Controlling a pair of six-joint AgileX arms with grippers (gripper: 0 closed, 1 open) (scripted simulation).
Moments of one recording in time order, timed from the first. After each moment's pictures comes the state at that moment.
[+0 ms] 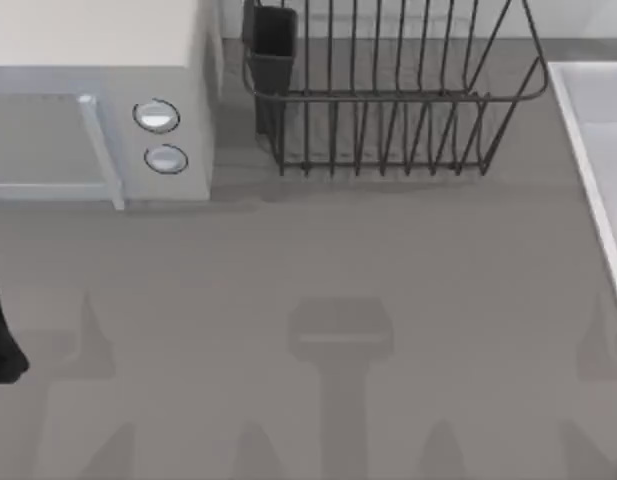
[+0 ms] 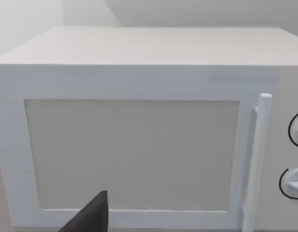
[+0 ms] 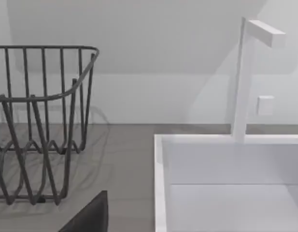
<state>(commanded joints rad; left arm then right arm) 0.00 0.00 0.00 0.00 0.00 0.00 0.00 0.00 0.00 0.00 0.00 0.00</state>
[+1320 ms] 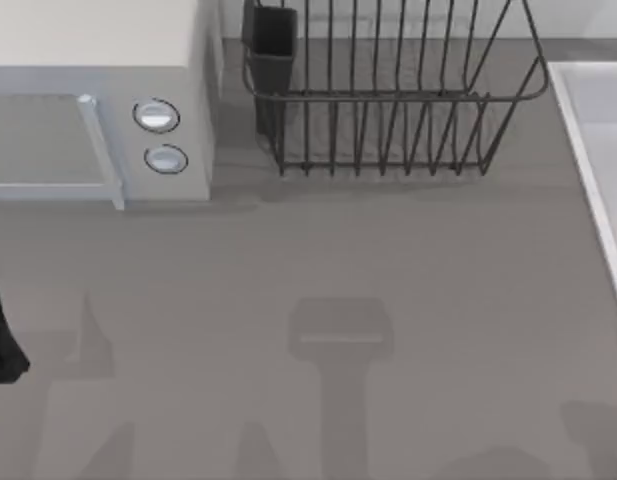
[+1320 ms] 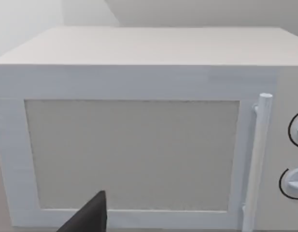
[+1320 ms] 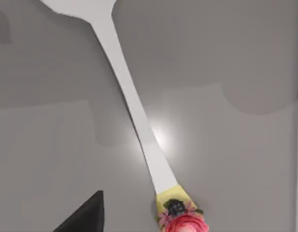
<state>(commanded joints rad) 0.00 0.00 0.00 0.00 0.00 0.00 -0.23 1.06 0.64 -0.87 0.01 -1.61</state>
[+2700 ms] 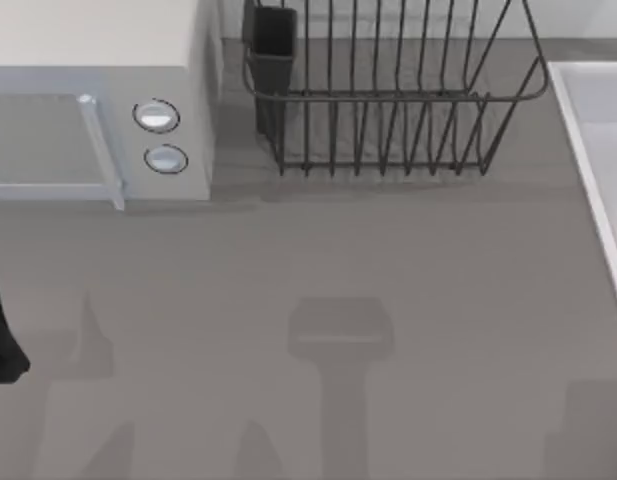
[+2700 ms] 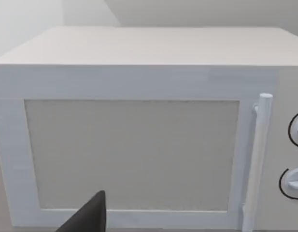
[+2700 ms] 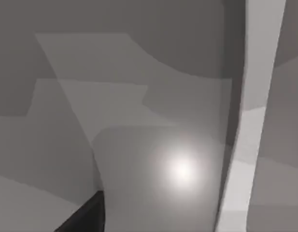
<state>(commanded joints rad) 0.00 0.00 0.00 0.00 0.00 0.00 -0.28 1.49 0.61 -0.69 0.00 -2.00</state>
